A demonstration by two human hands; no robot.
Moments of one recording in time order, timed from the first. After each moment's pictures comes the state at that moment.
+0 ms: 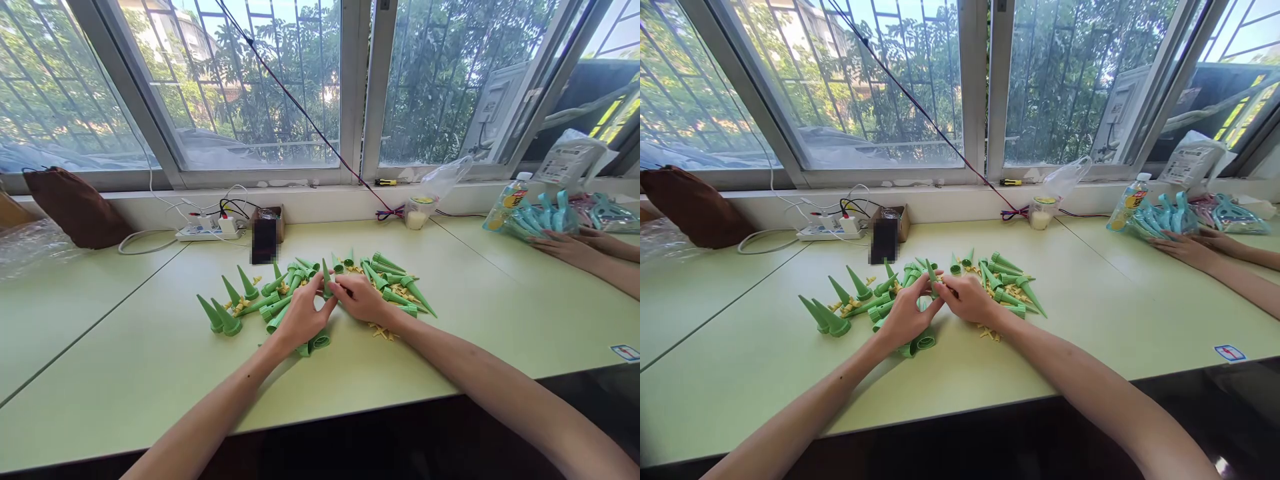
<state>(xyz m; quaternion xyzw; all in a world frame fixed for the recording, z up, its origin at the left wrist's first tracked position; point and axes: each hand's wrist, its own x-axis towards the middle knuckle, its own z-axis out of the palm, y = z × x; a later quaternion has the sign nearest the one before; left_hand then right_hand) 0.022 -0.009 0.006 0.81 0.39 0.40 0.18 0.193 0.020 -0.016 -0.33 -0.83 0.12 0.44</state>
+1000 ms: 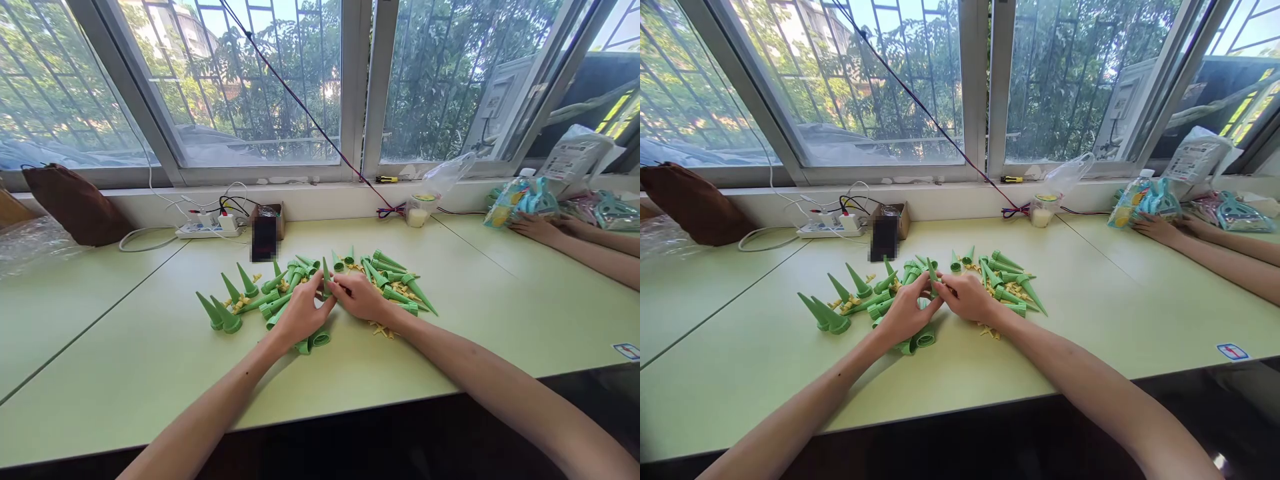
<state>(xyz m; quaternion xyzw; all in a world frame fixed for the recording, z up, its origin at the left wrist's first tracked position) 0.022 -0.010 0.010 0.81 0.40 0.39 0.18 0.193 0.019 -0.014 -0.32 -0.84 0.14 0.42</state>
